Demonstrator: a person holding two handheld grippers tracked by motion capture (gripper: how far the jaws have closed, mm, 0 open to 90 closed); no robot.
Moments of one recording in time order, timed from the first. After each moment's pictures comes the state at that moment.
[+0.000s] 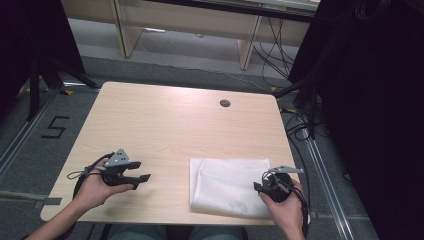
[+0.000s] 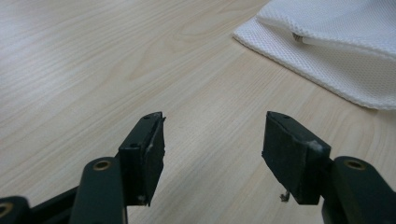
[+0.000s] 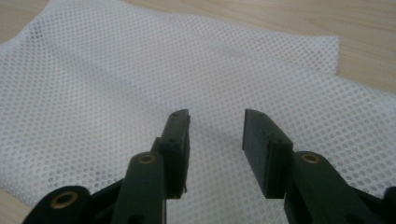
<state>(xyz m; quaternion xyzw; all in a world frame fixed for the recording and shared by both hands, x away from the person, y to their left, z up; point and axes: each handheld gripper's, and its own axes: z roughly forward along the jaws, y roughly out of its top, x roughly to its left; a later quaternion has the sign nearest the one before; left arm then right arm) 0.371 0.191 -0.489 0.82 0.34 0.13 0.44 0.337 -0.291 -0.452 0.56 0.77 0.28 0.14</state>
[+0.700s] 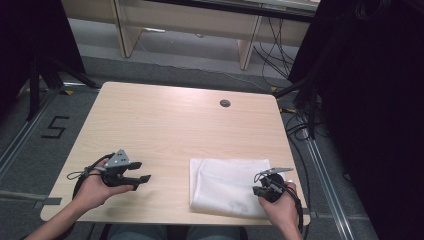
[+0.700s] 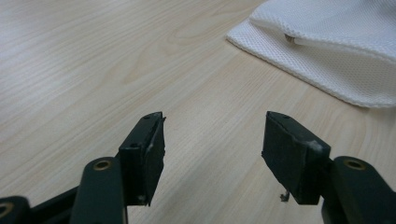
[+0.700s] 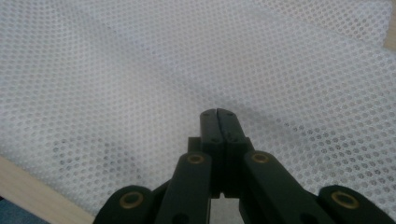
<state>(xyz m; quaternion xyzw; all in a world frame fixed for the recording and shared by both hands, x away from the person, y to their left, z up) 0.368 0.189 -0.489 0.82 0.33 0.12 0.45 0.341 -0.279 -0.460 0.54 0.80 0.23 0.11</state>
